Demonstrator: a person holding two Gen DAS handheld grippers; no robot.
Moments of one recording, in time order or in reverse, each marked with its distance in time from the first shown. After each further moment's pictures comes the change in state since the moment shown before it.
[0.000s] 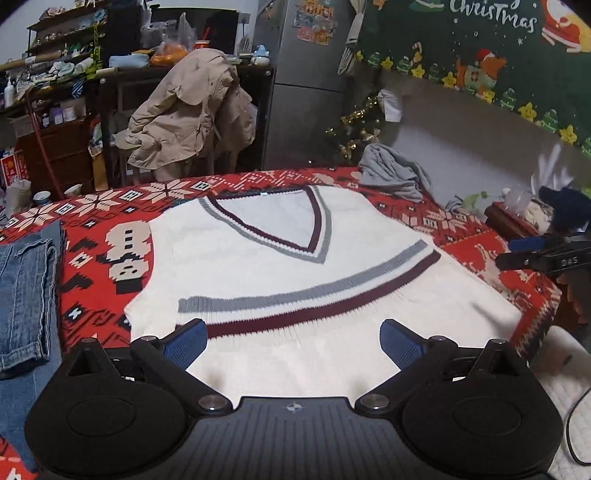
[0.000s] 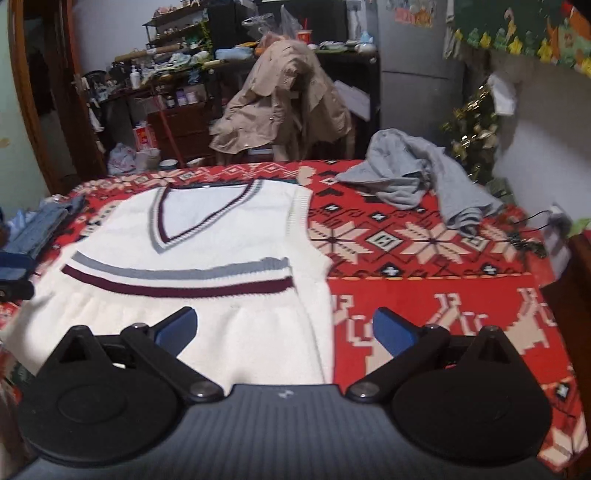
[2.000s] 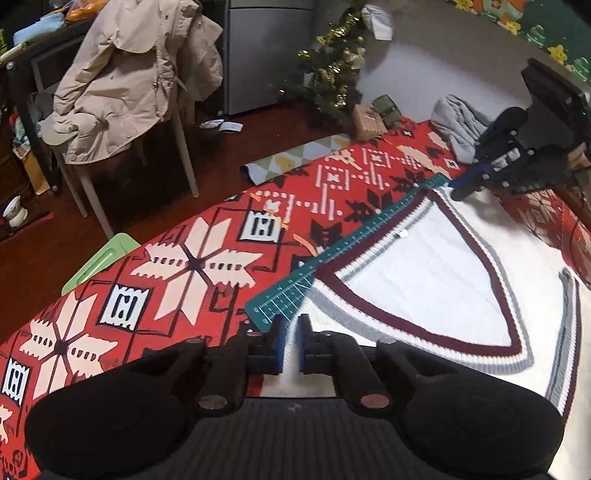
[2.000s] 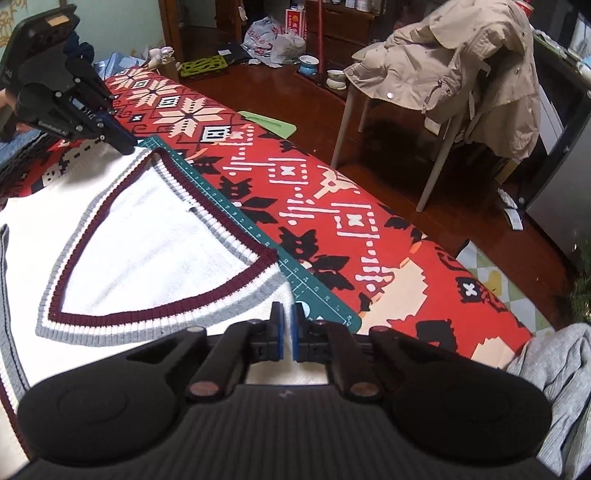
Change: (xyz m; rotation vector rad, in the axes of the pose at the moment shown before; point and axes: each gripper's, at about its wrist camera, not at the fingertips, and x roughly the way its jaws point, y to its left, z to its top) left arm 0.214 0.165 0.160 0.201 0.299 -0.106; right arm 0.305 0.005 0.203 -0.539 0.327 0.335
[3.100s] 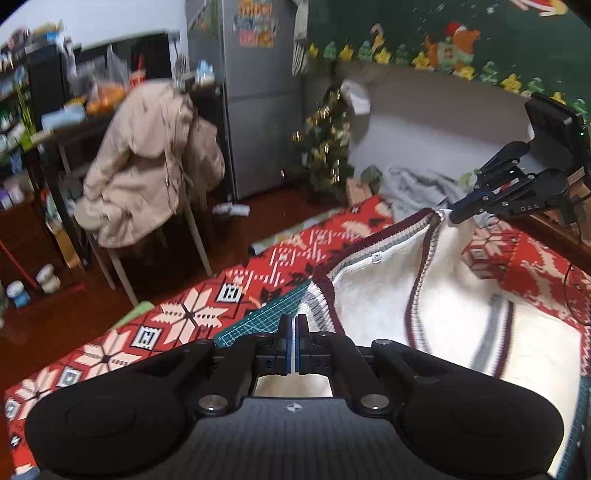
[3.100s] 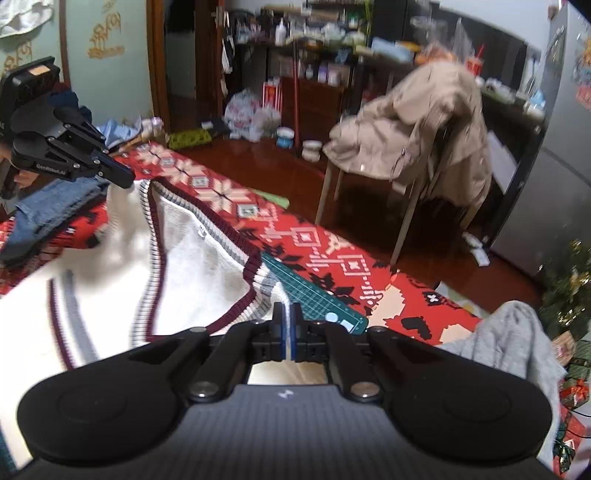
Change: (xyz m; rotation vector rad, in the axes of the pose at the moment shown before) left arm -0.133 -0.098 -0.041 0.088 -0.291 0.103; right arm -0.132 0.081 -0.041 0.035 -0.274 -0.102
